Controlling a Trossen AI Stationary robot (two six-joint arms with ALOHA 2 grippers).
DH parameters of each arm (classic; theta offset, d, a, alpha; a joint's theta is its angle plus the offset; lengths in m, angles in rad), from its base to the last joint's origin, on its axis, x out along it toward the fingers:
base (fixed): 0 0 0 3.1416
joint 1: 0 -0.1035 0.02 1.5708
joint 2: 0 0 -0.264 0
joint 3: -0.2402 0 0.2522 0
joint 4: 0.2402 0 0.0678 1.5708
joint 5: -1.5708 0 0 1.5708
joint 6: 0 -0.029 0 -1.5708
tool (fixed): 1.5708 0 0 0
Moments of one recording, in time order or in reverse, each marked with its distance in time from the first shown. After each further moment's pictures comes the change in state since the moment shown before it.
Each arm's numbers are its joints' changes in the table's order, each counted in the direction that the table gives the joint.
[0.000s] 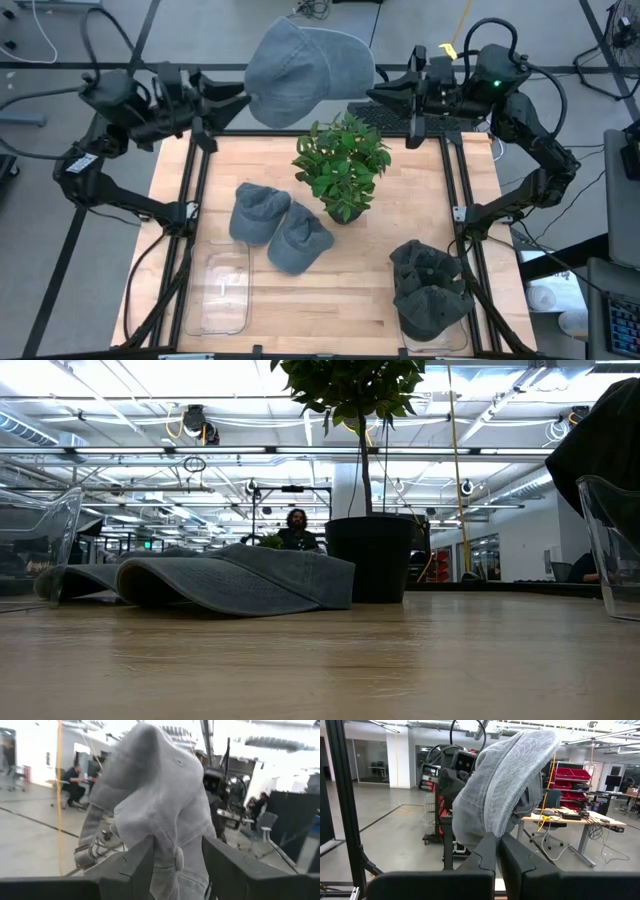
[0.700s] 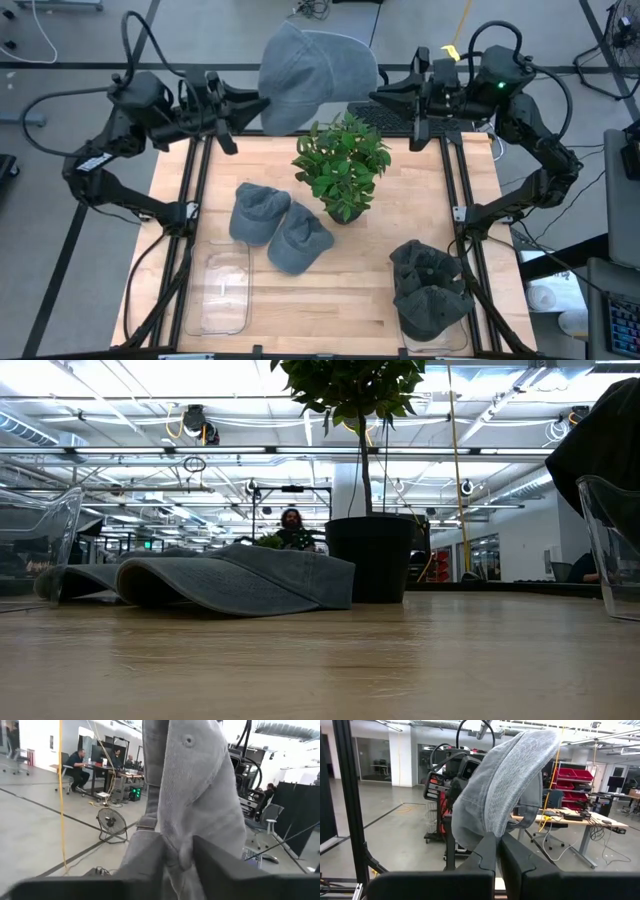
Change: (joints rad) left arm -0.009 0.056 0.001 0.015 0.008 0.041; right arm -0.012 -0.015 0.000 0.019 0.002 0.013
